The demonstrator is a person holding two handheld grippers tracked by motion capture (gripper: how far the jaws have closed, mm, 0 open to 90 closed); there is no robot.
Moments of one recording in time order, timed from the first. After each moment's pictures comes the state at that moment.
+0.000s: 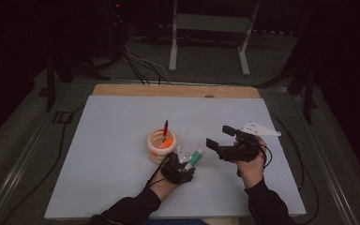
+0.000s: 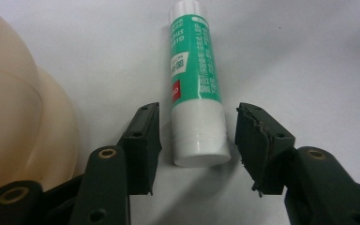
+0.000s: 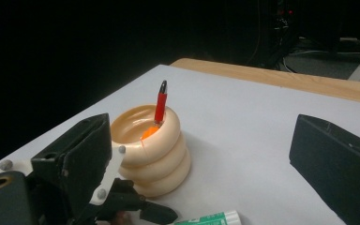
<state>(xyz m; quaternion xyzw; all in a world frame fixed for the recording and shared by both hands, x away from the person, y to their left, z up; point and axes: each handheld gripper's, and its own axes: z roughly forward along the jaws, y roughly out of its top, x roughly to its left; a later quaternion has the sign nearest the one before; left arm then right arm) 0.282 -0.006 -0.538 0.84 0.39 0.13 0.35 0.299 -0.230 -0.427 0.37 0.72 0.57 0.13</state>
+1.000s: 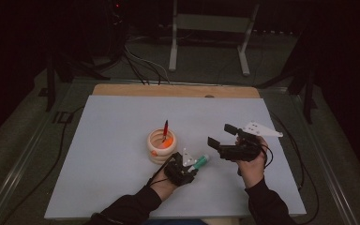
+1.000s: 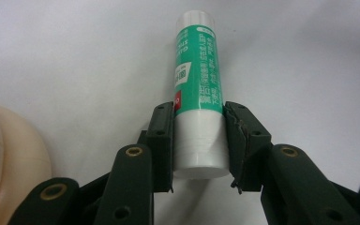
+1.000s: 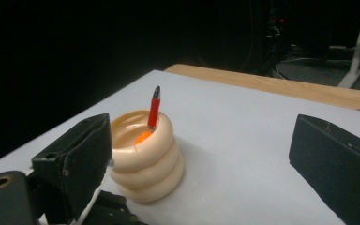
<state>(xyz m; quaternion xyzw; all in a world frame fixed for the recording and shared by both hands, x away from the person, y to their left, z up) 0.275 -0.011 -0.526 0.87 0.32 0.12 0.36 0.299 -0.233 -0.426 0.37 0.72 0.57 0.15</state>
